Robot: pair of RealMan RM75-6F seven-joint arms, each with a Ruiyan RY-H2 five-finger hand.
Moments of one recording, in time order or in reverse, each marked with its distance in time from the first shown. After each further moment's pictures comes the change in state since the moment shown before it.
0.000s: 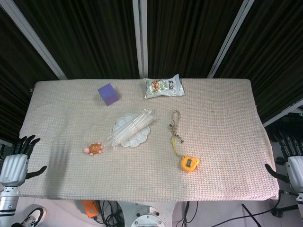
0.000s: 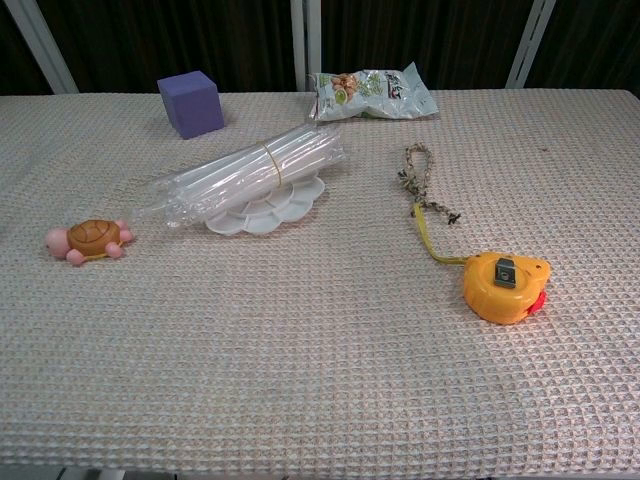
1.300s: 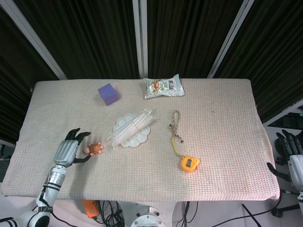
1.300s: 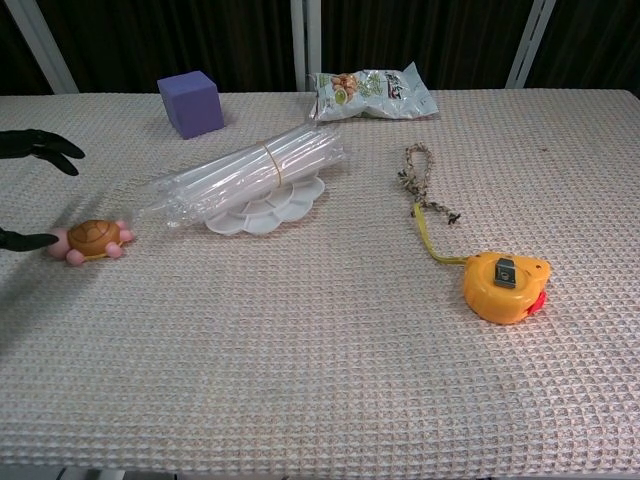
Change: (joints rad) left arm -0.235 -0.223 -0.117 -0.044 -0.130 -0.347 0.116; right arm 0.006 0.008 0.004 0.002 0.020 -0.018 0.001
